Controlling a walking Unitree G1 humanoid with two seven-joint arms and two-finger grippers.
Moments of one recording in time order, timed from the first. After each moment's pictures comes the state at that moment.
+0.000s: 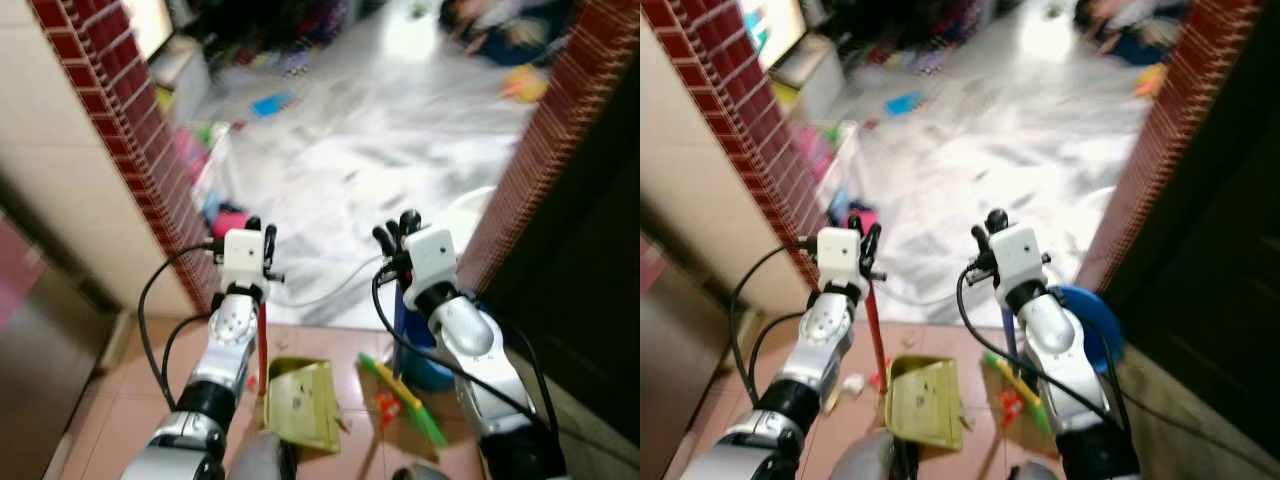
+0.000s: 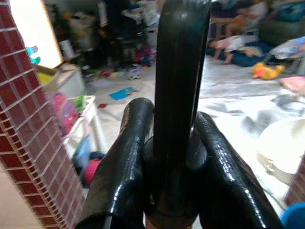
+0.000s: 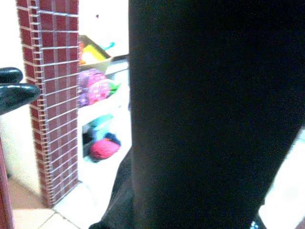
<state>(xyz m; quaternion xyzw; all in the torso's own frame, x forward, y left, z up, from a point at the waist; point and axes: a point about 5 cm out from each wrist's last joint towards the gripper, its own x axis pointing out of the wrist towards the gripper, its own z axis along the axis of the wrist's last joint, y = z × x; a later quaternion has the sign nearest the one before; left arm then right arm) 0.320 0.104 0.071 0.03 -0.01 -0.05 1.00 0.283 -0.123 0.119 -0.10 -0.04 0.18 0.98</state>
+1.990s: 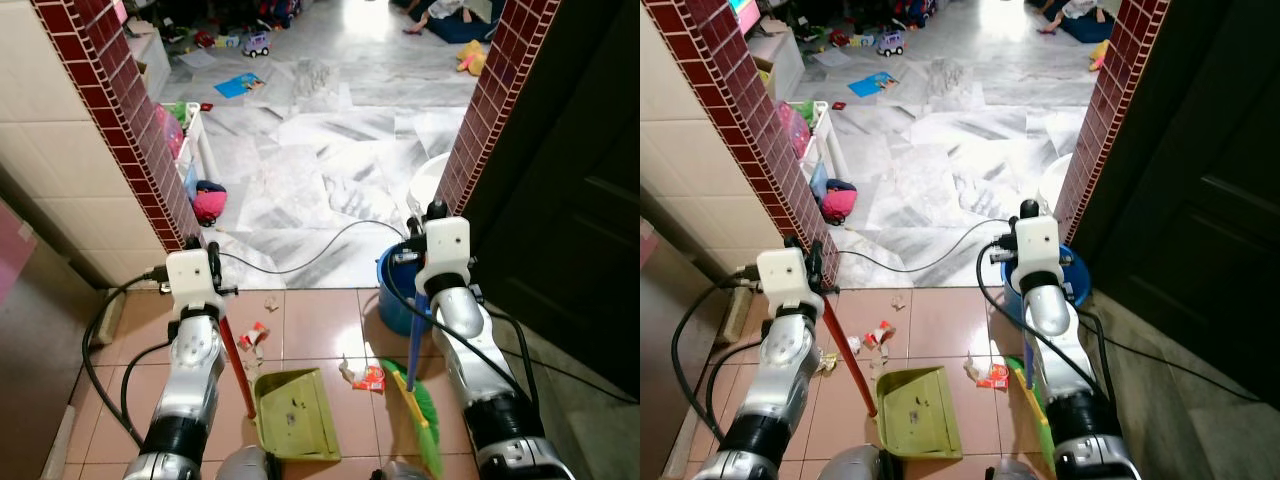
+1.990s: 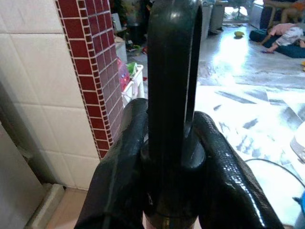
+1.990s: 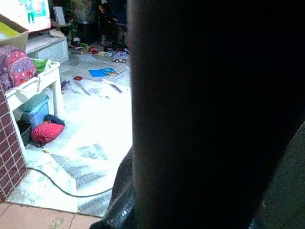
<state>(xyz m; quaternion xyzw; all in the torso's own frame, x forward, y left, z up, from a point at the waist) 0.294 0.158 0.057 0.00 0.01 0.11 0.99 0.314 -0.146 0.100 -0.07 -0.02 0.03 1.00</state>
